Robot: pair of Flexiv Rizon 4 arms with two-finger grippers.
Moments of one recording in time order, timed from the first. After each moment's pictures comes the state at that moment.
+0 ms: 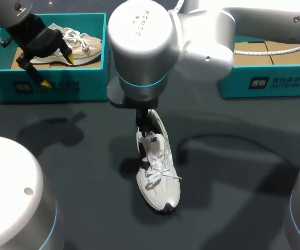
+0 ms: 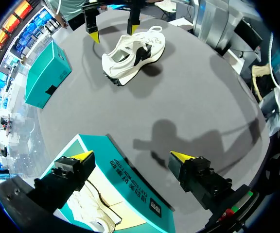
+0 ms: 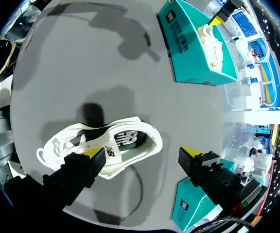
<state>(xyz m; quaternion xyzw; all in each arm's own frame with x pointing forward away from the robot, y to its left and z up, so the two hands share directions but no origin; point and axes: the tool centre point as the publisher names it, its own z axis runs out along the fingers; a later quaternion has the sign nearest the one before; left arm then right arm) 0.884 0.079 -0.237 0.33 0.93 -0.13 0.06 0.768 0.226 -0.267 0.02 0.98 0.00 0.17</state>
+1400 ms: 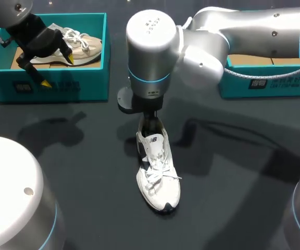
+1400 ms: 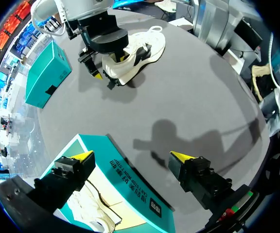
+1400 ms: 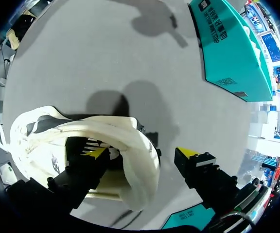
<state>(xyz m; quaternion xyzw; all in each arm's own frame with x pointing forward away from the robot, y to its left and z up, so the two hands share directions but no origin) 0.884 0.079 -0.237 0.33 0.93 -0.13 0.06 0.824 0.218 -0.370 -0.07 0.99 0.01 0.10</state>
